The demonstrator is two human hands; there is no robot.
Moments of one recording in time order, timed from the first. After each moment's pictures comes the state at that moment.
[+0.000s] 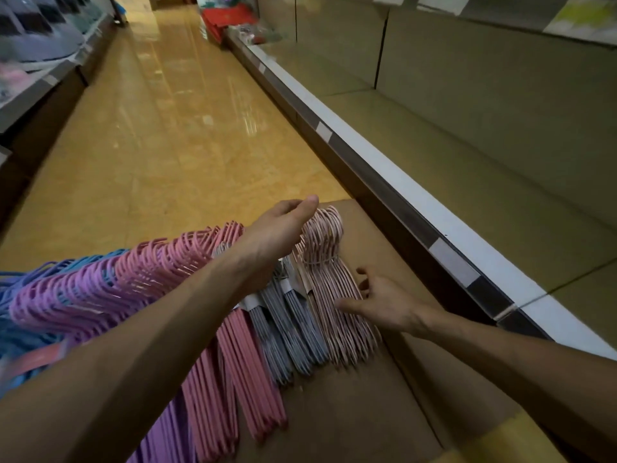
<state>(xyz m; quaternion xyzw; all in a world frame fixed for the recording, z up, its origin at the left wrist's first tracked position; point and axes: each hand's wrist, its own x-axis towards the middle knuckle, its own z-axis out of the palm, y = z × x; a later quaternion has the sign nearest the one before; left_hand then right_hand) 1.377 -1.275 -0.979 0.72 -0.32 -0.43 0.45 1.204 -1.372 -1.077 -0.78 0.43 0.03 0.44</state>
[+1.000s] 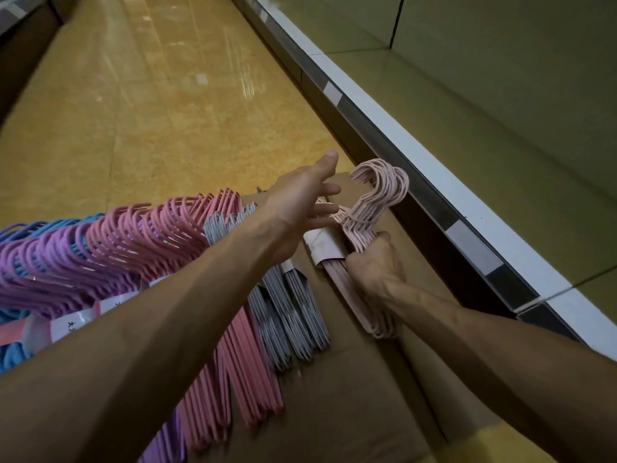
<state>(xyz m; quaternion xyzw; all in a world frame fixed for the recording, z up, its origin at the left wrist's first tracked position) 1.378 -1.304 -0.999 0.63 -0.25 -0.48 0.56 1.261 -1.373 -1.093 -0.68 0.64 -0.09 0.35</state>
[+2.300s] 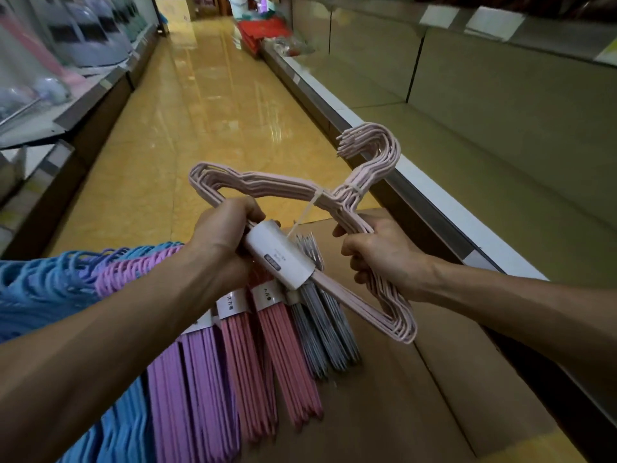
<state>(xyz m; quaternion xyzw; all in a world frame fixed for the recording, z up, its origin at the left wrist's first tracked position) 1.429 -1.198 -0.945 0.61 -0.03 -0.40 0.68 1.273 -1.322 -0.976 -0.72 0.34 -0.15 0.58</state>
